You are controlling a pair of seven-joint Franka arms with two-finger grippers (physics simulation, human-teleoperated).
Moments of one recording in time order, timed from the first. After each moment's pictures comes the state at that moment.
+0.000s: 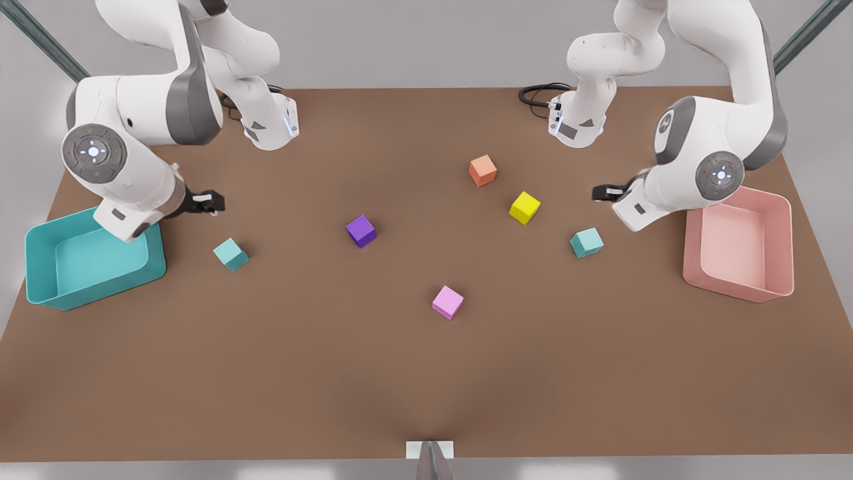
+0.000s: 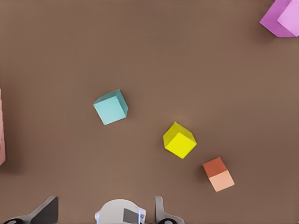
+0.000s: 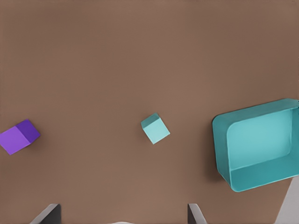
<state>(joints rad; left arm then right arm) 0.07 0.05 -0.22 -1.74 -0.05 1.42 -0.10 0.21 0.19 -0.03 -1.35 -0.14 1.29 0.01</state>
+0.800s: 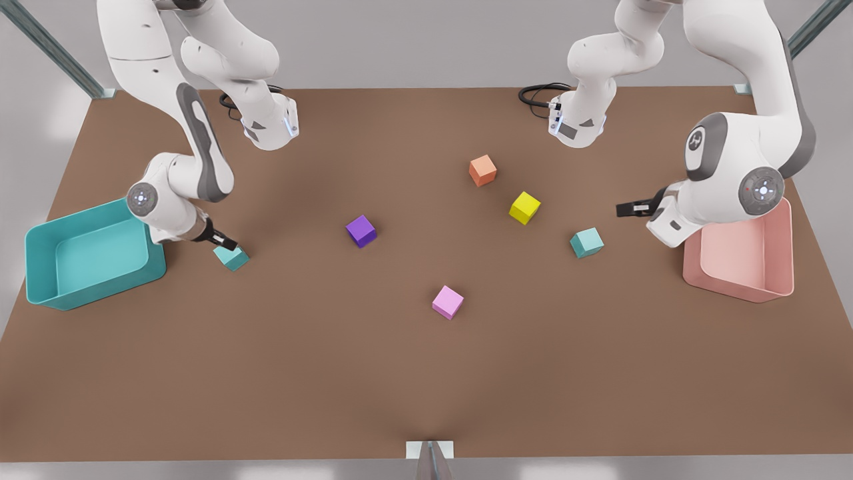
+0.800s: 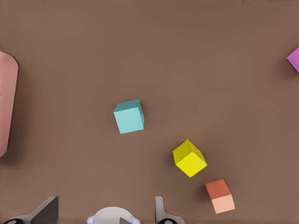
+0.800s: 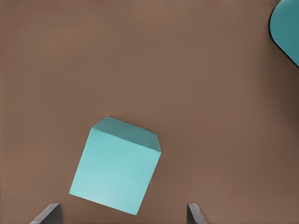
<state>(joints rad) 0.16 0.09 -0.22 -1.74 -0.05 1.45 -0.15 -0.08 0.11 -0.04 -2.47 0.06 2.48 0.34</state>
